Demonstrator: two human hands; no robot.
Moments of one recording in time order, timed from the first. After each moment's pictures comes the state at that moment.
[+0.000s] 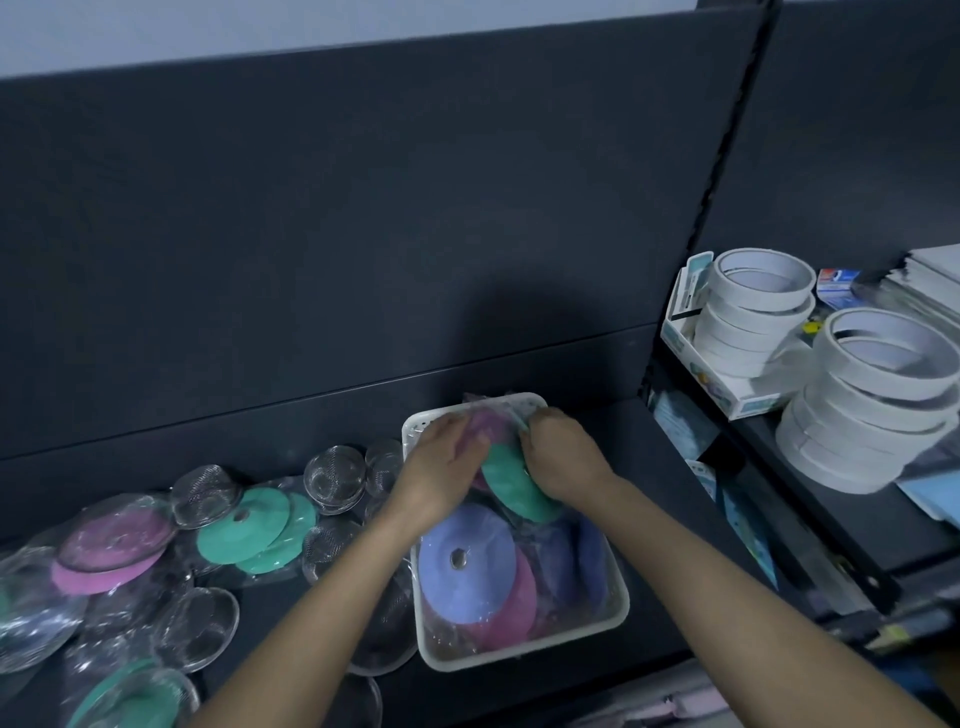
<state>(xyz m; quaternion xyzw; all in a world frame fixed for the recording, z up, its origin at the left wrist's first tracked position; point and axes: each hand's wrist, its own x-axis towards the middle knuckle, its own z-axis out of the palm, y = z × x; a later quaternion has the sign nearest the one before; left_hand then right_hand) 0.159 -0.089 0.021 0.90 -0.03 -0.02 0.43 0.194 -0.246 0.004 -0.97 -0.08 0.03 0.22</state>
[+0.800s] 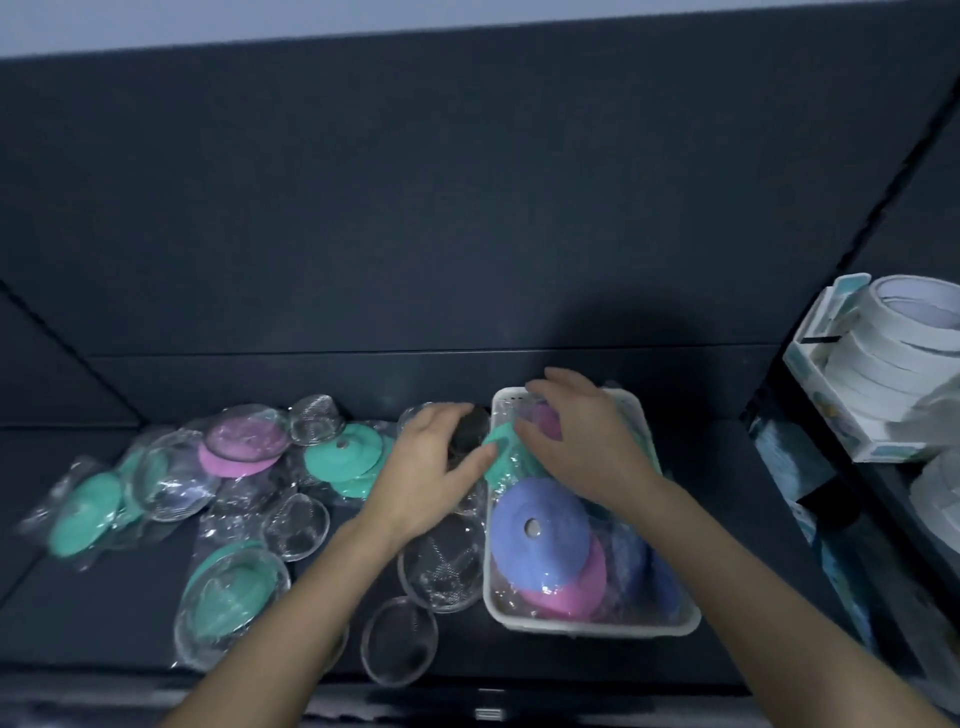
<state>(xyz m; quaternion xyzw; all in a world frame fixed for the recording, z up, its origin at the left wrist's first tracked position) 0.087 -0.018 0.035 0.94 0.01 0.12 0.31 0.152 -0.189 0.061 -0.92 -0.25 -0.03 0.29</state>
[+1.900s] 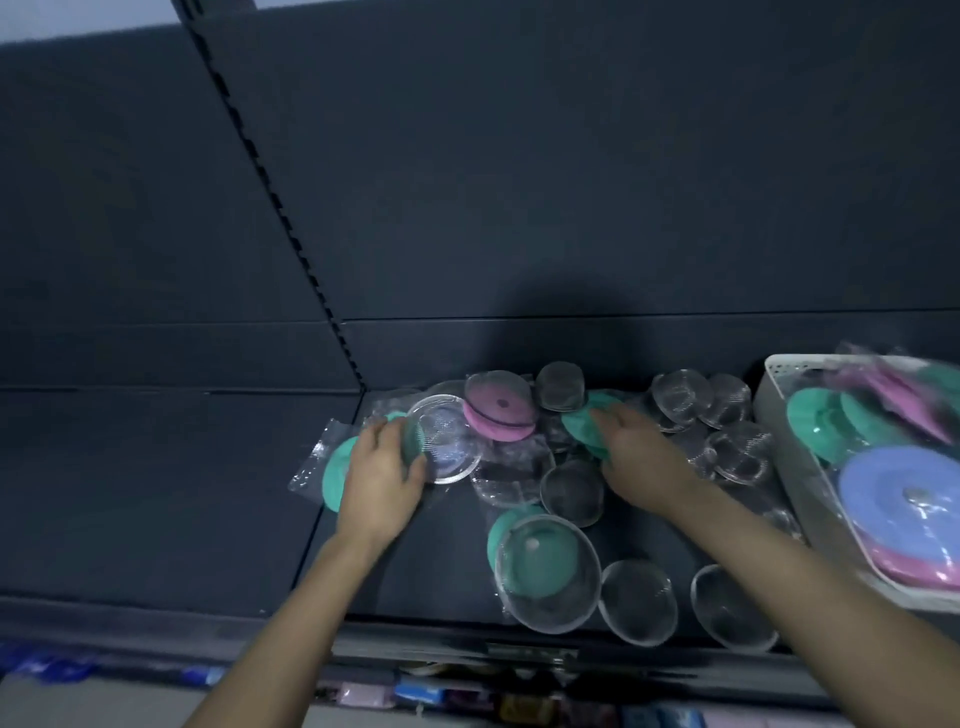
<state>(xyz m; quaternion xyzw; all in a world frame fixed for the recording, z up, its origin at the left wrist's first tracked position) -0.038 0.319 -0.027 0.94 0.19 0.12 0.26 0.090 0.057 -0.038 -0.95 -0.27 0.06 0.13</state>
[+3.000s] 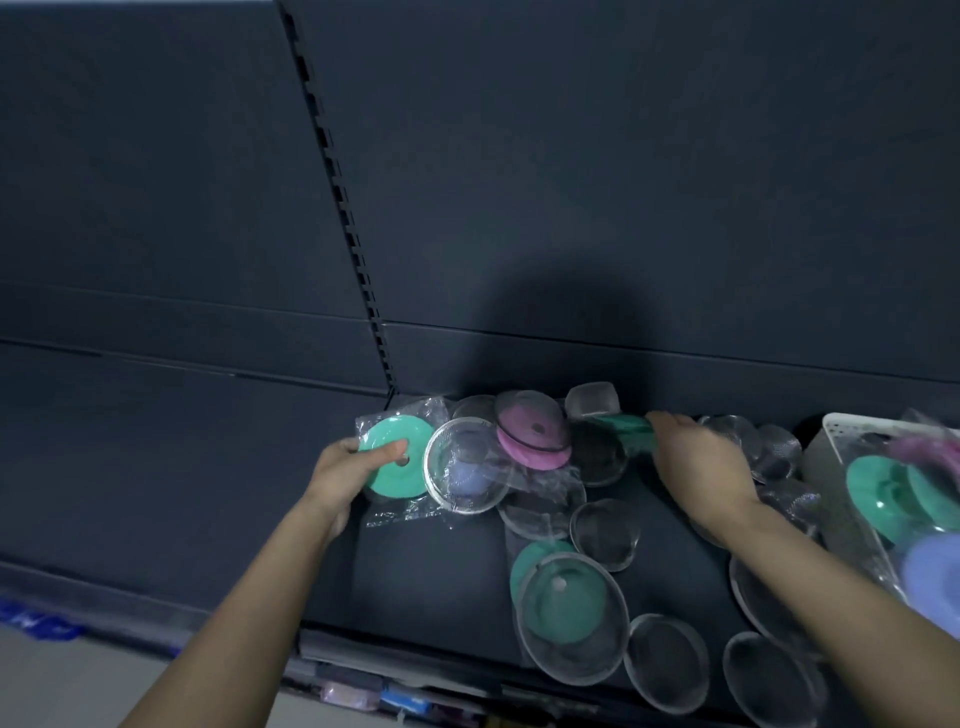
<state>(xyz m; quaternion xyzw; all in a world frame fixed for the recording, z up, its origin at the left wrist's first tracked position) -0.025 0.399 -0.047 0.63 0.39 0.06 0.67 0.120 0.066 -0.011 -0.97 -0.23 -0.05 0.01</state>
